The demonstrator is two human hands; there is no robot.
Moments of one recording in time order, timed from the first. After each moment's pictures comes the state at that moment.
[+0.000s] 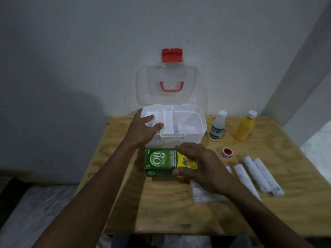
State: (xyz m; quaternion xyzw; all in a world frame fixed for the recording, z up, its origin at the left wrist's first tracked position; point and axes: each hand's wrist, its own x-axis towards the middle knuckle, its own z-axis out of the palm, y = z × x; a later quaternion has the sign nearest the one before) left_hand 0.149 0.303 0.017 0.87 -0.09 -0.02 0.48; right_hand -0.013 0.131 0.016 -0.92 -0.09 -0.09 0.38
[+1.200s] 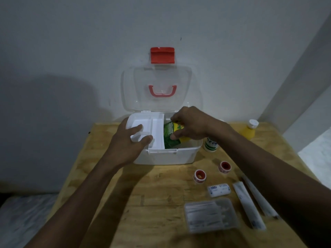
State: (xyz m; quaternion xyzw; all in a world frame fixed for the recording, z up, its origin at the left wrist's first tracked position) left_hand 0.147 0.298 0.027 0.90 -0.08 -0.04 0.43; right_hand 0.142 0.081 0.070 -0.99 -0.08 0.04 0.11
